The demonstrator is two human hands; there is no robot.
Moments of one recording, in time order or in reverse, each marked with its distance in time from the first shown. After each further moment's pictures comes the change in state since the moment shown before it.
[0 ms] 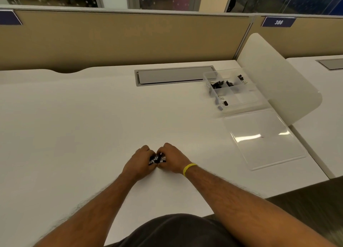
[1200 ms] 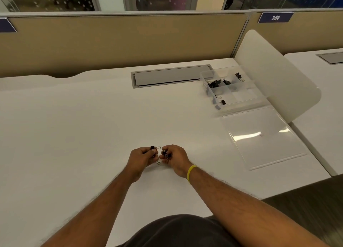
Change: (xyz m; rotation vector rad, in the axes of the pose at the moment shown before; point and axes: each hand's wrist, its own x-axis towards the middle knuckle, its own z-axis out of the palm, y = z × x) left_hand 0.013 0.028 -0.003 -1.264 0.090 -0.488; right_hand -0.008 -0.002 -0.011 1.437 0.219 0.509
